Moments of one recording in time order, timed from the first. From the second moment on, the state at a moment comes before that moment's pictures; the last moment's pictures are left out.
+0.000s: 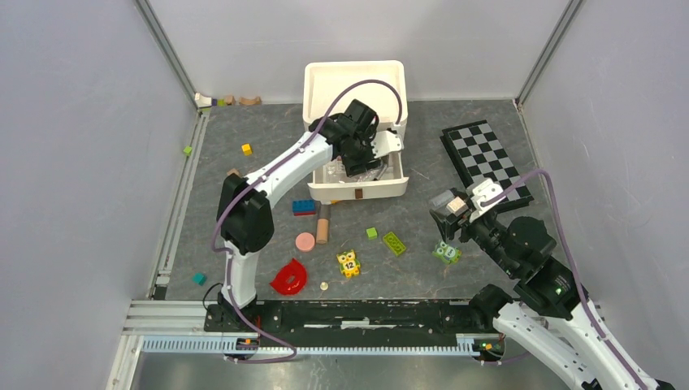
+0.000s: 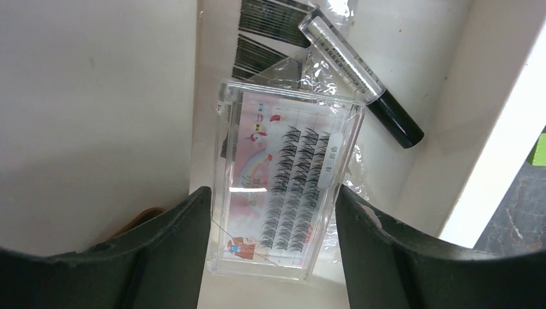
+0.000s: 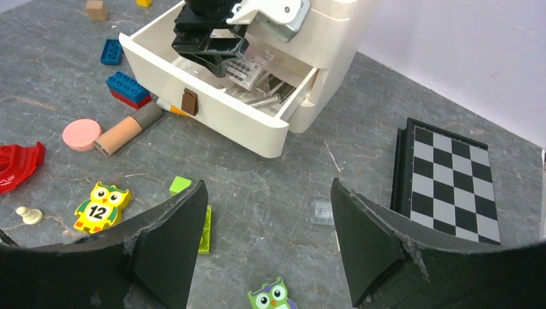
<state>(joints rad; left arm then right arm) -0.69 2.01 1.88 -0.83 0.03 0.75 0.67 0.41 0.75 -0.46 0.11 -0.12</state>
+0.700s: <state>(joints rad) -0.68 2.09 1.92 -0.88 0.09 0.77 0.67 0.44 0.75 -0.50 0.11 -0.12</state>
